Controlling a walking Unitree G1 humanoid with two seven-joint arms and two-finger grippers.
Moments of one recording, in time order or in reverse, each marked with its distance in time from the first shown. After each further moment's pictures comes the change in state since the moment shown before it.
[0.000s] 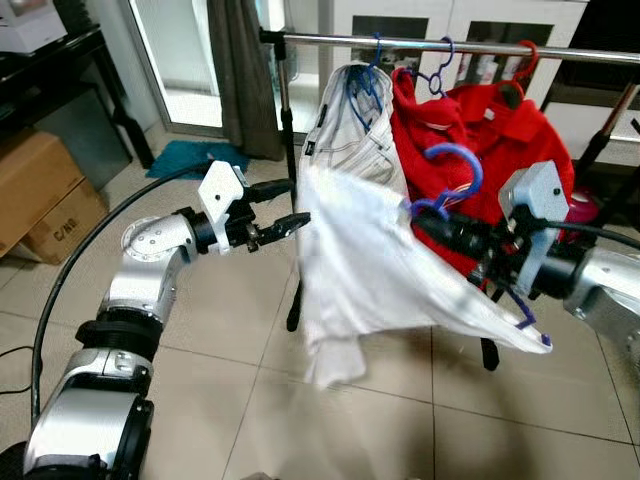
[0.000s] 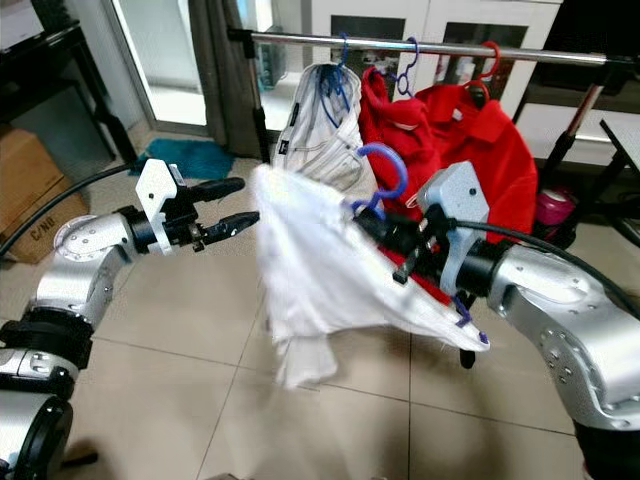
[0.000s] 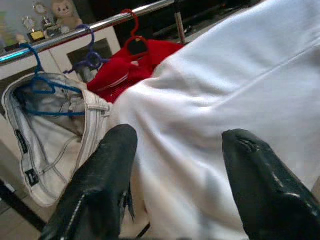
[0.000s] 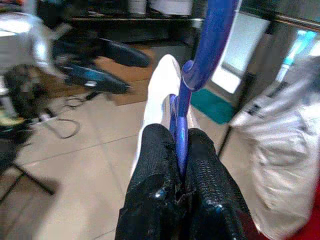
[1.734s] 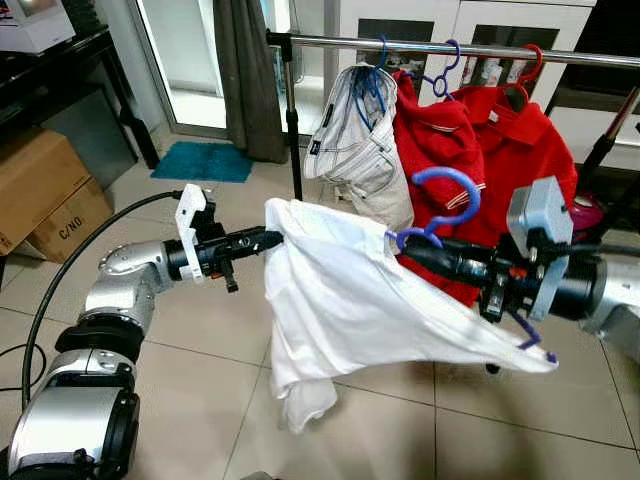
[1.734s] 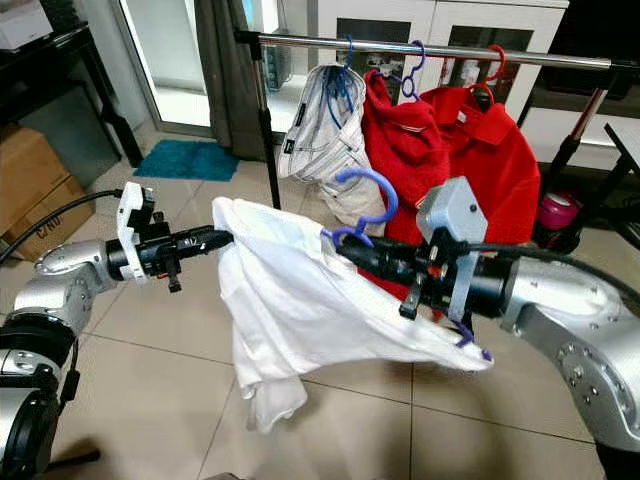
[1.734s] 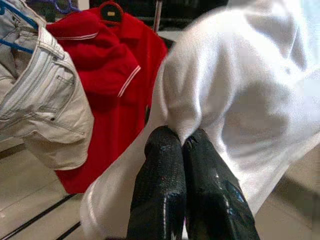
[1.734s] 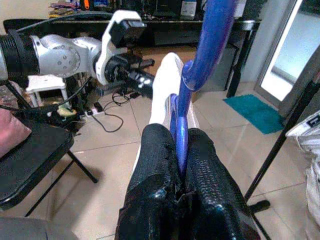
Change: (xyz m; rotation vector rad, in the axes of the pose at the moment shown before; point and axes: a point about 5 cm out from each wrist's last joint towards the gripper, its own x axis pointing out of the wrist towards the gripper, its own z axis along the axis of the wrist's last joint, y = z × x) left arm -0.032 -0.003 -0.035 -0.421 0.001 -0.126; right arm -0.010 0.016 0.002 0.033 0.004 0.153
